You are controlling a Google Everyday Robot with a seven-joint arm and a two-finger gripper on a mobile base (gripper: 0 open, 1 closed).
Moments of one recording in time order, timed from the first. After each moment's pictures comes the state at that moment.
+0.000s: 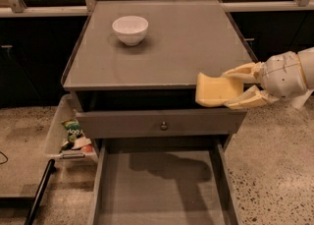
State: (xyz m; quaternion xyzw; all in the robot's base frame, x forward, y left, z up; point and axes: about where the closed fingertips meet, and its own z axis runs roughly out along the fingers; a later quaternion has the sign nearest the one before) arm 0.502 -0.196 0.872 -0.68 0.59 0.15 0.42
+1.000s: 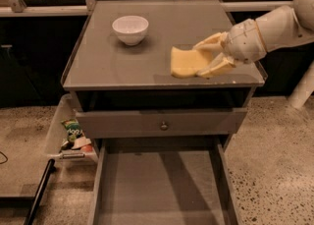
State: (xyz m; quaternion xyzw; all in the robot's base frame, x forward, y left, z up) arm 0.588 -0.143 0.896 -0.71 0.54 0.17 0.42
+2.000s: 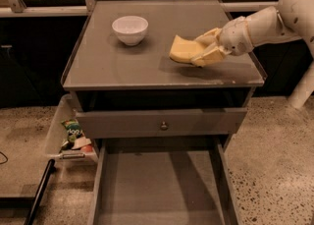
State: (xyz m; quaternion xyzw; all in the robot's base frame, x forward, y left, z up) arm 0.667 -0.144 0.878 -0.60 0.64 0.22 0.42
